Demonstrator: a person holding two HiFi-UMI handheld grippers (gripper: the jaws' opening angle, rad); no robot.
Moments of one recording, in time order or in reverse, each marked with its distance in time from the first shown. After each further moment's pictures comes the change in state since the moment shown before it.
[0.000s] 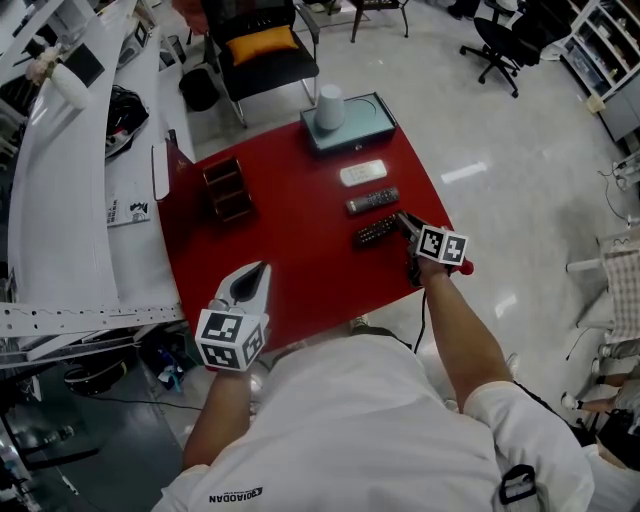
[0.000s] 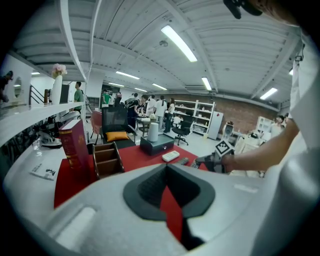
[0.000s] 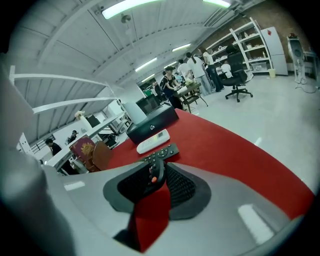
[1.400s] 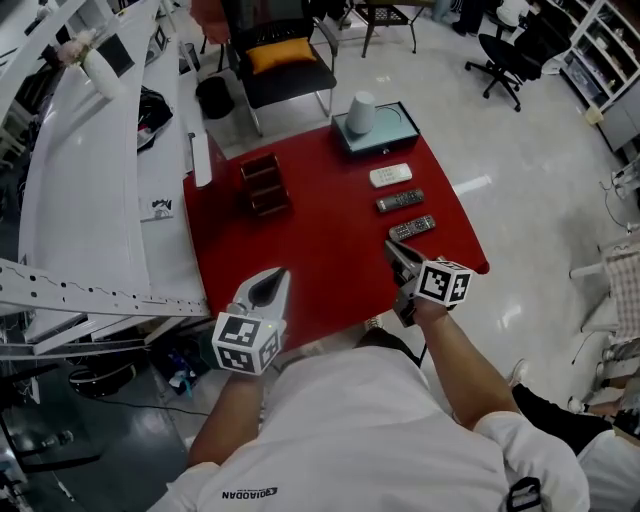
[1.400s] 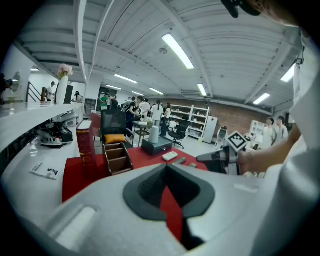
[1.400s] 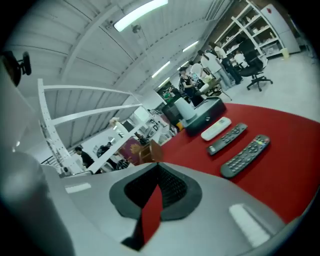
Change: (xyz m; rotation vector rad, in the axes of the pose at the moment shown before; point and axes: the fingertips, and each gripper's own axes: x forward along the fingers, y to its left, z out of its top) left arm -0.062 0.030 -0.020 0.002 -0.054 -0.060; right arm -0.047 0.206 -0.056 0.051 -0.037 0.294
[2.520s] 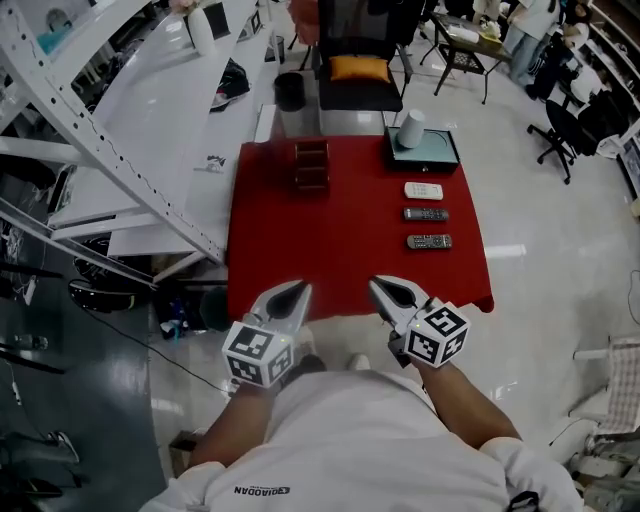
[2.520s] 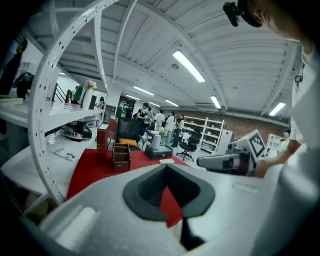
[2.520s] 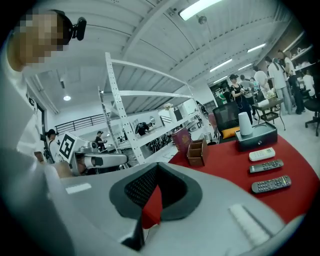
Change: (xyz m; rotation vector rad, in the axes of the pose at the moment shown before) left arm -0.082 -0.112 -0.012 -0.126 -0.143 0.174; right arm -0.097 0.153 -0.056 -0.511 0.146 0.372
